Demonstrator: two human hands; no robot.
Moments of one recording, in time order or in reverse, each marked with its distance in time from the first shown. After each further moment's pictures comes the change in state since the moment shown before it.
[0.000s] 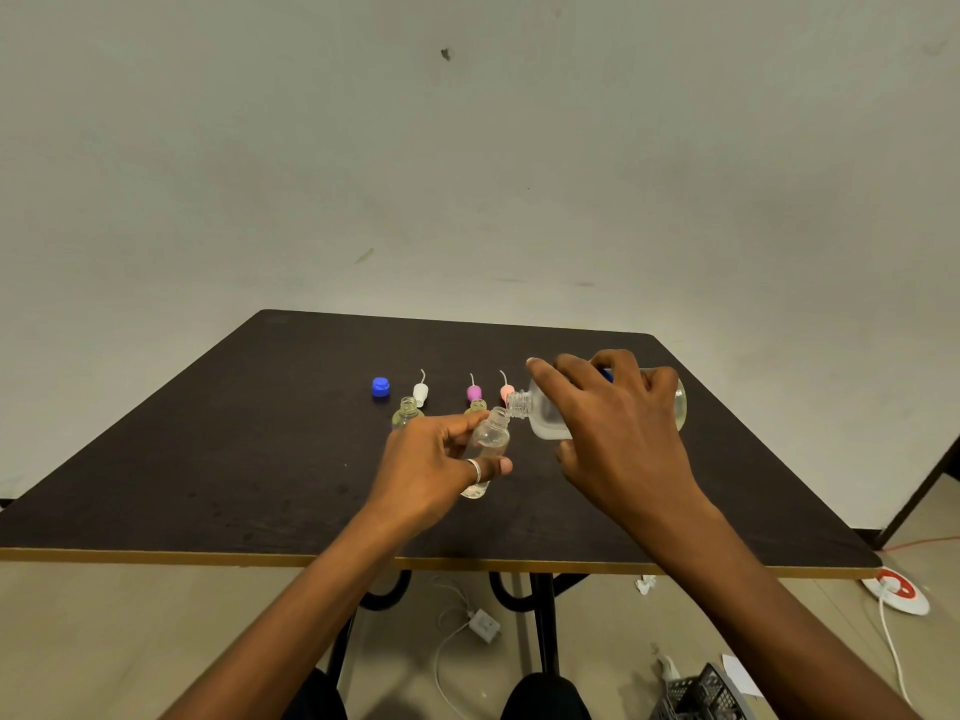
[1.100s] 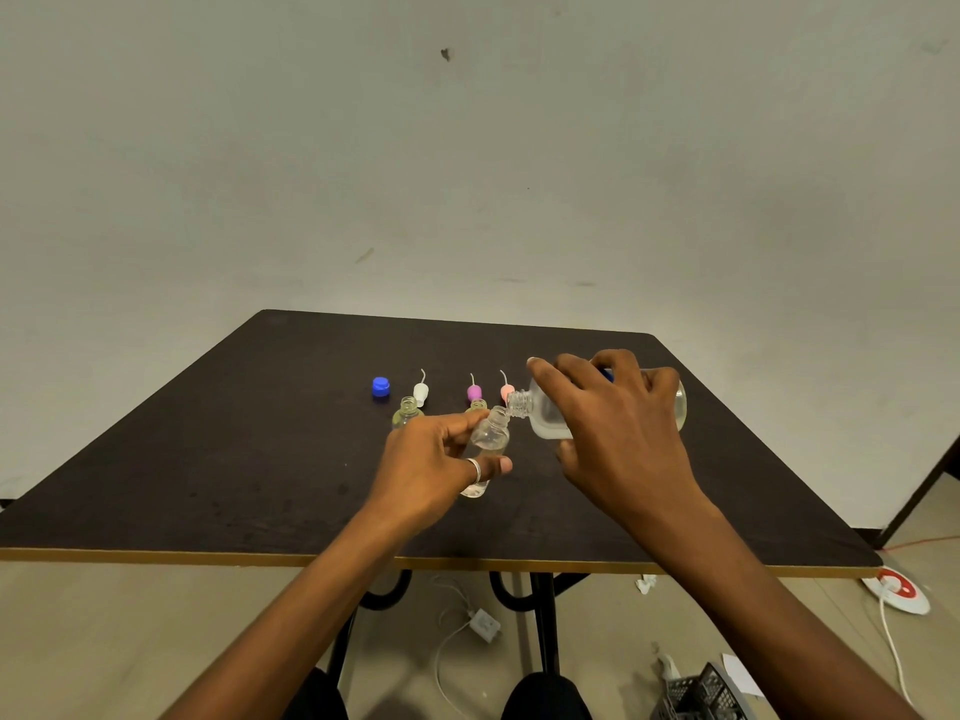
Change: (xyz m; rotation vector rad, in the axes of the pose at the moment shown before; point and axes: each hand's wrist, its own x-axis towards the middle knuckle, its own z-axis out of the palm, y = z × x) left_hand 0.000 -0.001 0.001 0.007 0.012 0.012; right_hand 0.000 0.000 -0.001 -0.007 0.001 0.003
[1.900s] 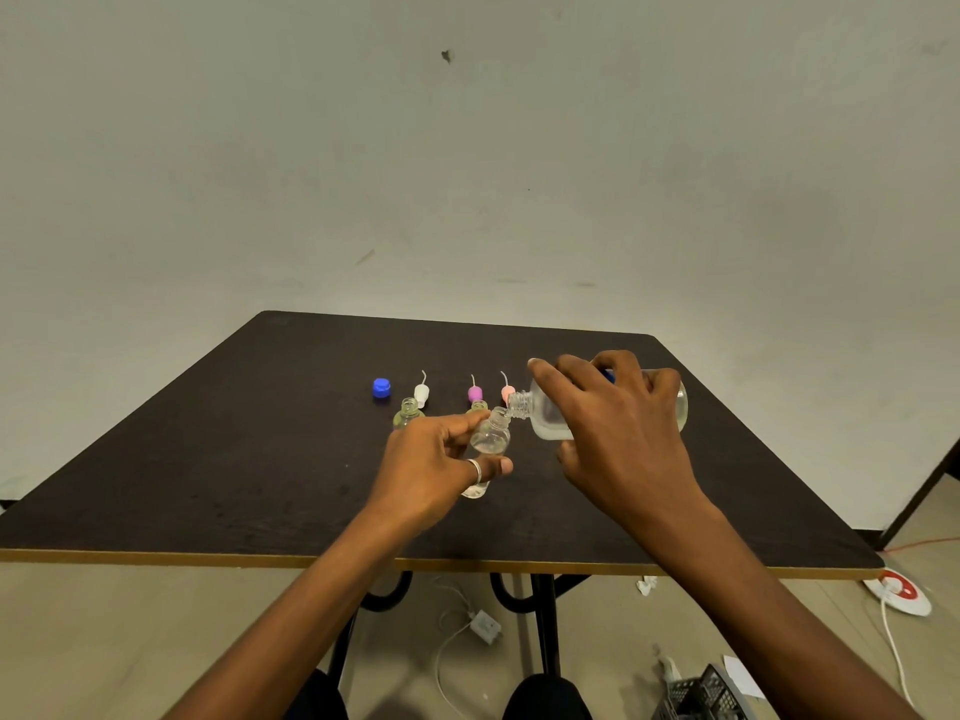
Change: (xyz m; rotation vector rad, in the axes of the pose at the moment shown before) left_hand 0.001 0.001 0.000 0.016 0.006 -0.004; right_hand 0.001 0.000 0.000 0.002 0.005 0.001
